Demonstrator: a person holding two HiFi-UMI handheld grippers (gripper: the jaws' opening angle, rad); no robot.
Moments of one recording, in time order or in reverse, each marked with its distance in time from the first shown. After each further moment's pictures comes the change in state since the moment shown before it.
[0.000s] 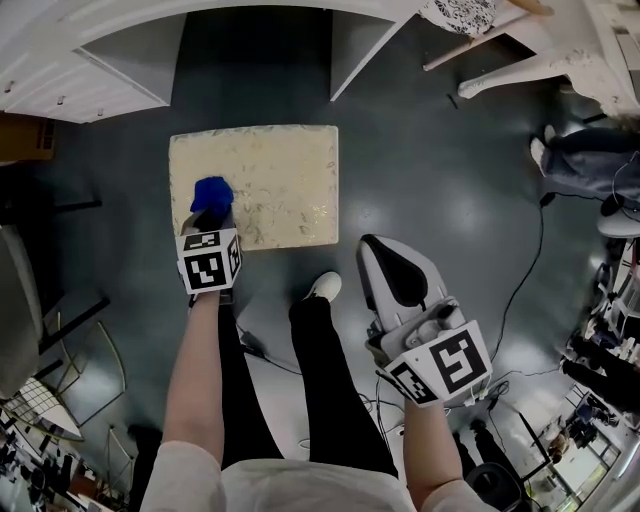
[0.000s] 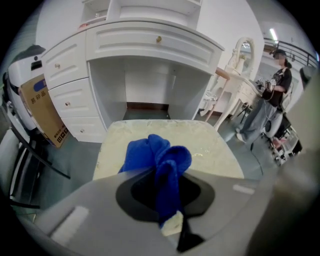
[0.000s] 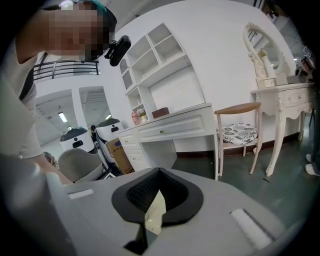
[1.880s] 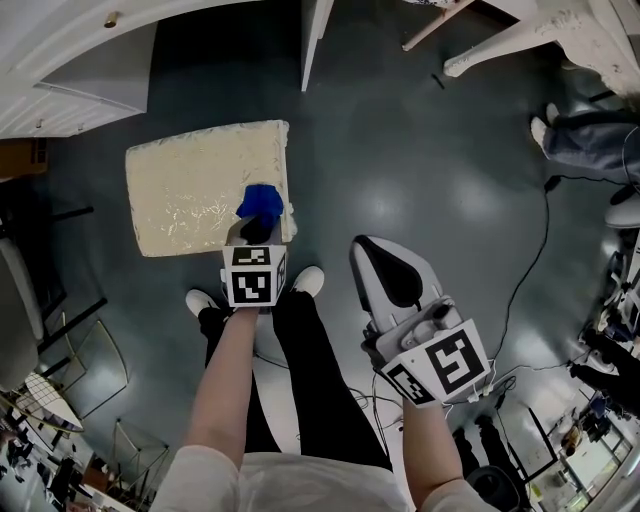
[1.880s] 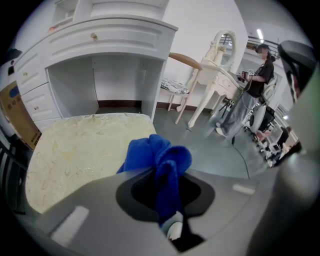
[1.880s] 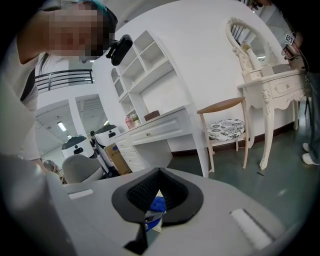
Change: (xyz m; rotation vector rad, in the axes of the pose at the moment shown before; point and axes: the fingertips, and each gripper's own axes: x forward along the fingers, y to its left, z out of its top) left arm 0.031 -0.216 -0.006 0.086 0.023 -0.148; right arm -0.066 -0.110 -0.013 0.084 -0.012 0.015
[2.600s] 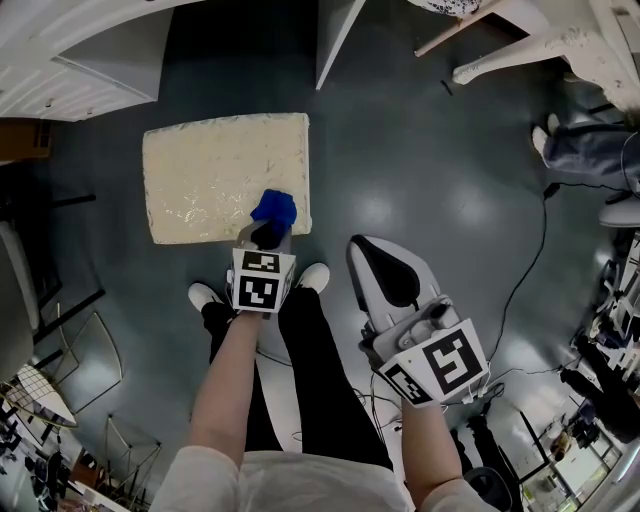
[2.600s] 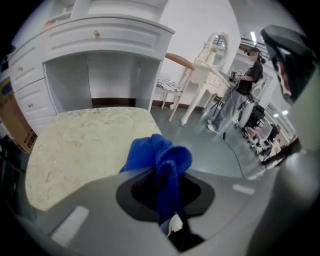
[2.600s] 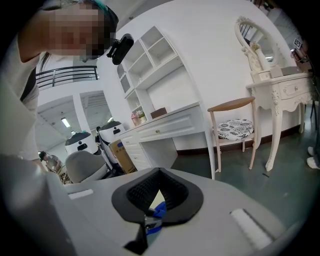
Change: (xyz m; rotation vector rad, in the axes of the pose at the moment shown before) left arm -0.024 0.013 -0.031 0.049 0.011 -0.091; right arm 0.019 0.055 -0.005 -0.038 0.023 0.031
